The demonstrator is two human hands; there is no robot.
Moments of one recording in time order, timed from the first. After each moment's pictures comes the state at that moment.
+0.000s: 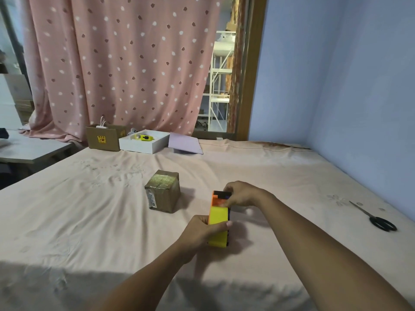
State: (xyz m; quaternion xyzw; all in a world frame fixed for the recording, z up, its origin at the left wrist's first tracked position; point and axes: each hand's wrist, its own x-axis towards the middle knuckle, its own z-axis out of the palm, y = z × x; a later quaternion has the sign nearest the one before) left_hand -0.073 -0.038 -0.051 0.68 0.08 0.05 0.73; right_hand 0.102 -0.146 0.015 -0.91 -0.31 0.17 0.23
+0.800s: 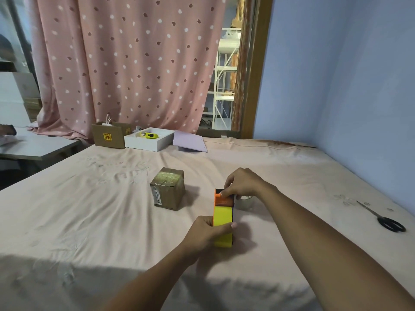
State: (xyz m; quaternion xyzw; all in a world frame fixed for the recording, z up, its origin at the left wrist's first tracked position) left_hand -0.081 -0.042 -0.055 0.68 0.07 0.06 0.73; right_hand 0.097 -0.136 0.039 -0.91 -0.32 0.10 0.22
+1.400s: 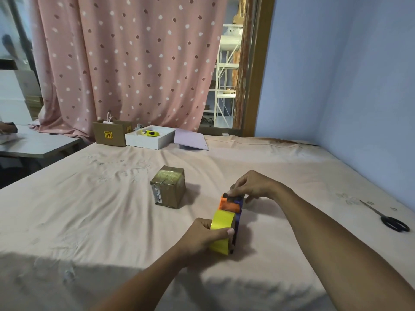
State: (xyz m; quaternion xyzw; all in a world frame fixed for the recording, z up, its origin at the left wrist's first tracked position) left_hand -0.091 -0.033 -0.059 0.67 0.02 0.03 0.74; right_hand 0.117 -0.165 0.025 -0.86 -0.33 0.20 0.33
